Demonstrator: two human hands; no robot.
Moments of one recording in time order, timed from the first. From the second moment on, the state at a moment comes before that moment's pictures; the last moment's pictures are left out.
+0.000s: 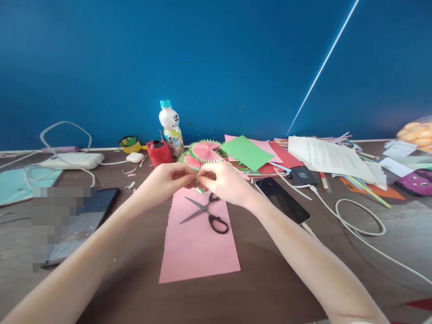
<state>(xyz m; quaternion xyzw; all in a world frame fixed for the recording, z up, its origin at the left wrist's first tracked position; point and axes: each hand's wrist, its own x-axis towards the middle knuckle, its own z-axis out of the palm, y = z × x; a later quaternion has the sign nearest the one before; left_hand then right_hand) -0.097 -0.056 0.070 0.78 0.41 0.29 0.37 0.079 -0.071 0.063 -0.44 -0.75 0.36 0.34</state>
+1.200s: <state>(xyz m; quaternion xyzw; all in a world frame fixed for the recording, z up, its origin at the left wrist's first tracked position) -0.124 -0.032 0.063 0.77 0.57 0.28 0.07 0.105 -0.054 0.072 -0.35 -0.64 0.49 0.49</state>
